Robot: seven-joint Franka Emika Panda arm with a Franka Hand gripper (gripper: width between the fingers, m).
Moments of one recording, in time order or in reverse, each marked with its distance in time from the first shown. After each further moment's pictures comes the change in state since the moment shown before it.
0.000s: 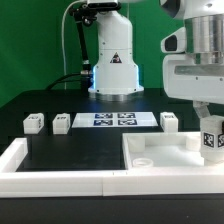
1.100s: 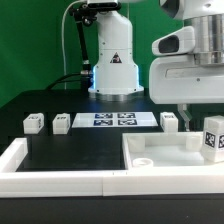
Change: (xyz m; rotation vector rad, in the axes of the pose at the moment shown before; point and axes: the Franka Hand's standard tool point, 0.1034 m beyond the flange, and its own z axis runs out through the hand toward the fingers) arm 0.000 -0.001 0.000 0.003 0.004 -0.695
